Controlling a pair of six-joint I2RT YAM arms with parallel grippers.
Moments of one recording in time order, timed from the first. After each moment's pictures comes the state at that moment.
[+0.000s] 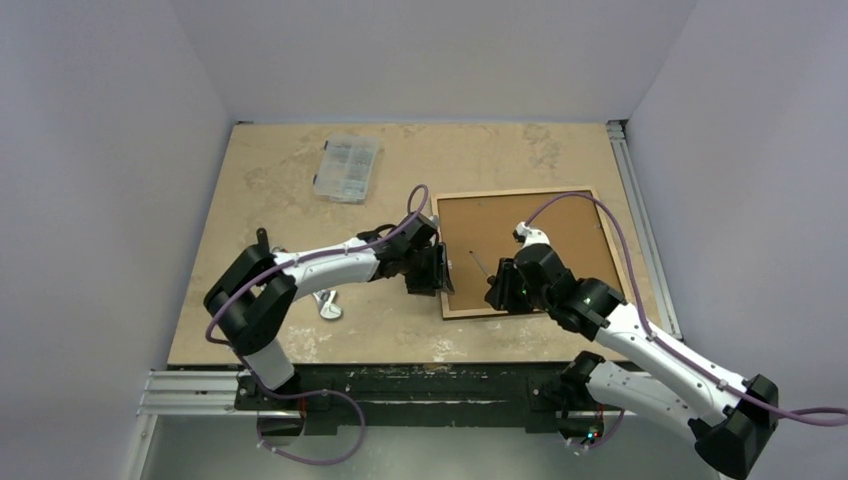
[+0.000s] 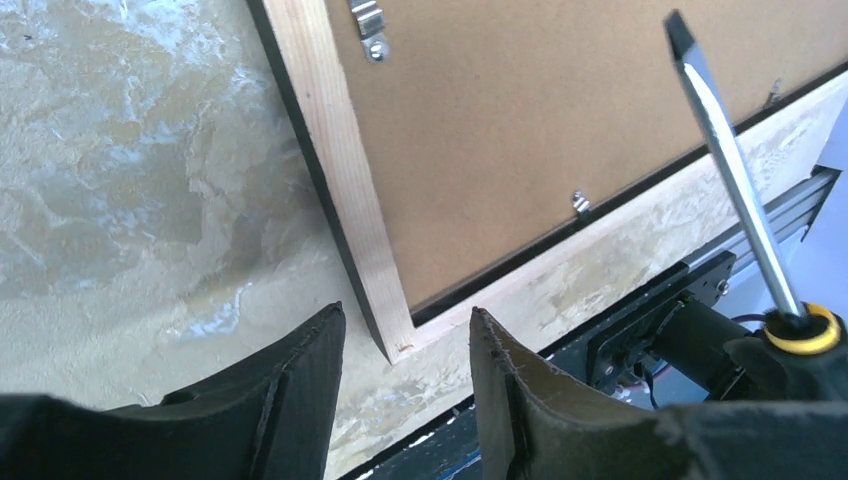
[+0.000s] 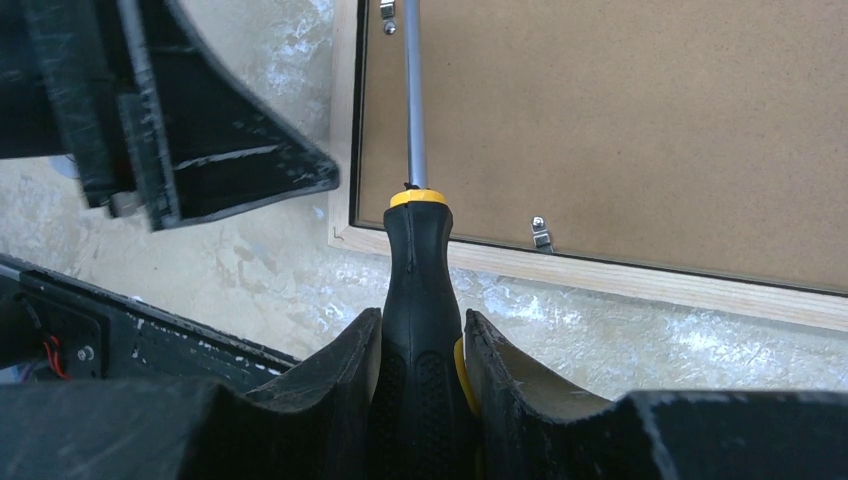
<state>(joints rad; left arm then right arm) -0.82 1.71 1.04 -0.29 0.21 -0.86 0.76 0.86 0.70 -0.66 0.12 0.70</state>
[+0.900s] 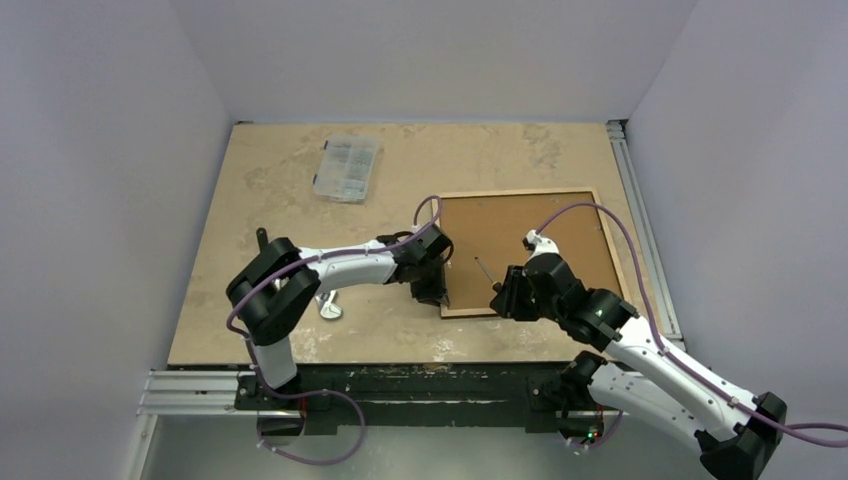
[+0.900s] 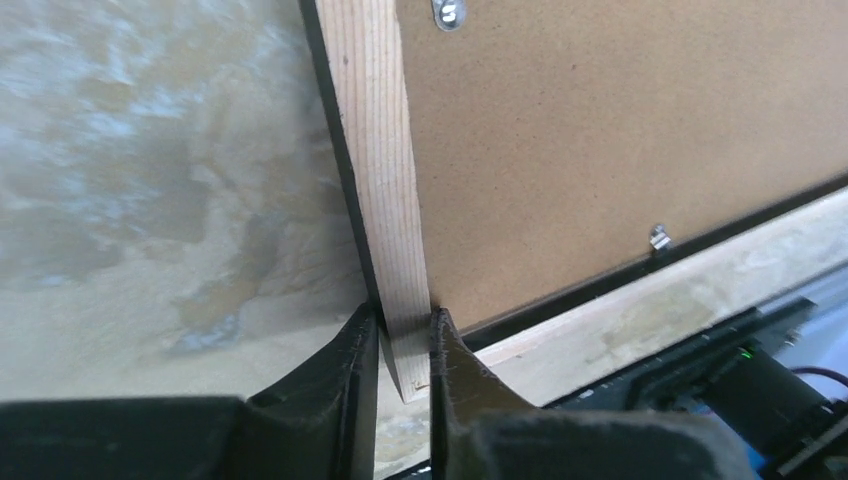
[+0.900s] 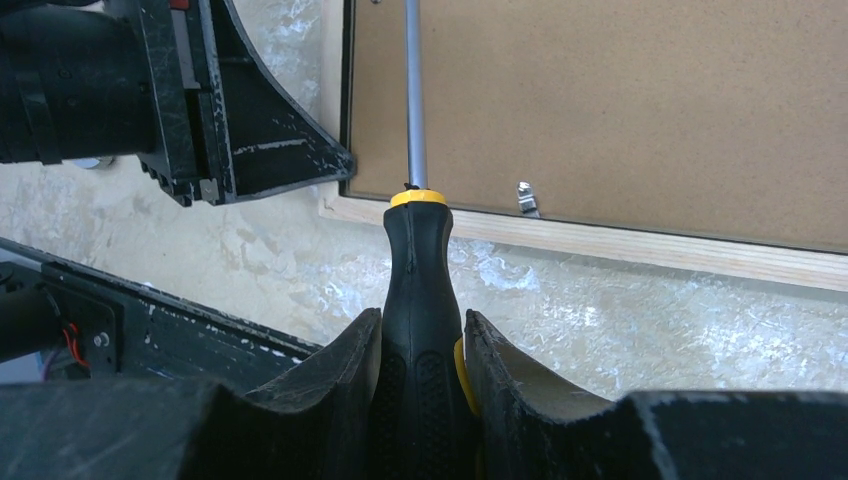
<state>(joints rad) -0.89 1.79 1.06 -0.36 0.13 -0.96 0.76 0.74 0.64 -0.70 0.11 0.74</state>
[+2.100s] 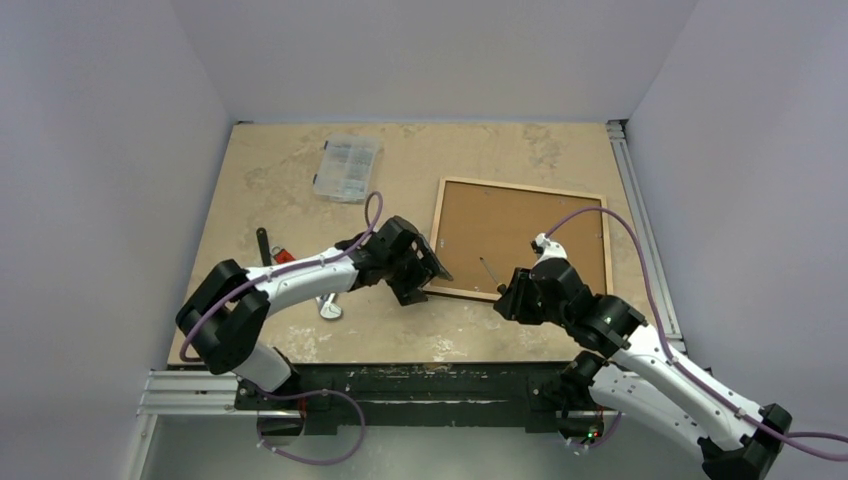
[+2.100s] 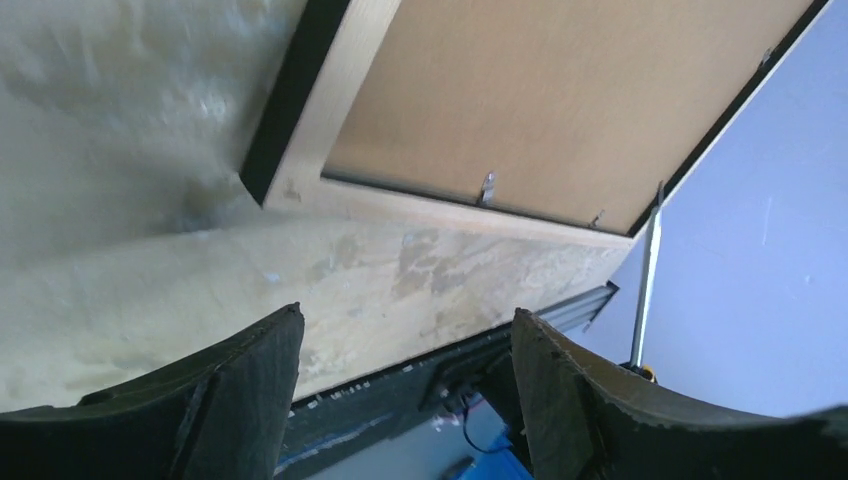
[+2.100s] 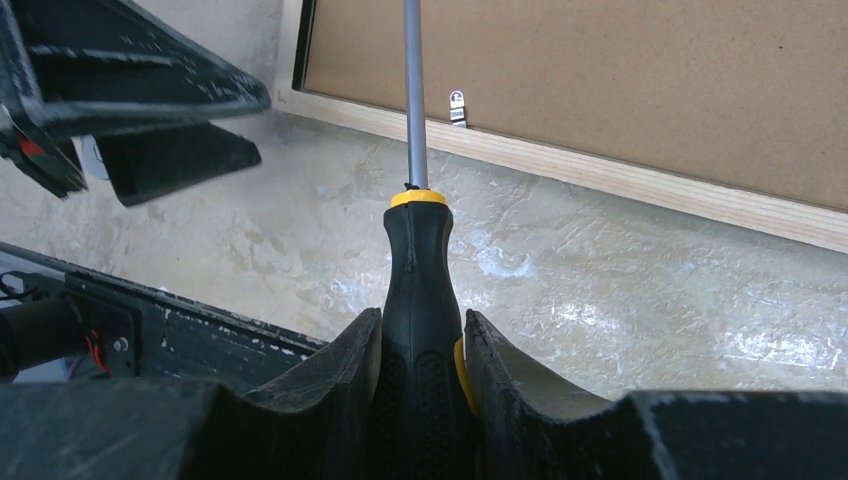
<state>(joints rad) -0.77 1.53 0.91 -0.29 0.17 -1.31 0.76 0.67 0.63 -0.74 0.12 0.79</state>
